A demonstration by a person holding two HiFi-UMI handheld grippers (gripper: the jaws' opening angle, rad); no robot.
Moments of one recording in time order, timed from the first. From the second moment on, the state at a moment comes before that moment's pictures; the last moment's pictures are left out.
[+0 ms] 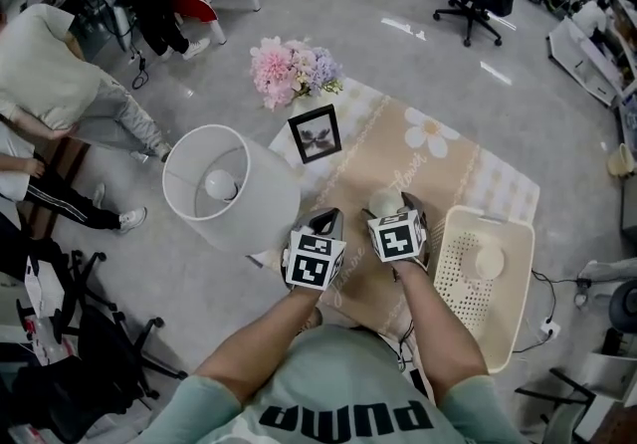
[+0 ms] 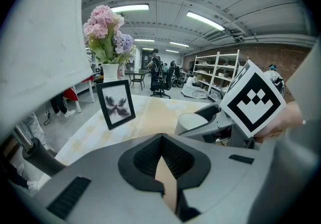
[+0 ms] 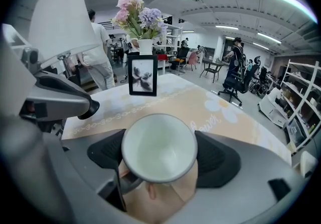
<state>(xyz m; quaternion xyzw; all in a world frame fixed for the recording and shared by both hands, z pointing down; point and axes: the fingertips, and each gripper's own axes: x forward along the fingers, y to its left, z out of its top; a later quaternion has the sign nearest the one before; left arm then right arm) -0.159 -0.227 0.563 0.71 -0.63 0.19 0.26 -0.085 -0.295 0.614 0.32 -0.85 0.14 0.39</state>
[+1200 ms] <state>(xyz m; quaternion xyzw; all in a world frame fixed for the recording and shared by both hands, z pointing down) -0.144 -0.192 0.518 0.74 -0.61 0.16 0.23 -0.063 -0.221 0.503 0.35 -0.87 0.12 0.31</state>
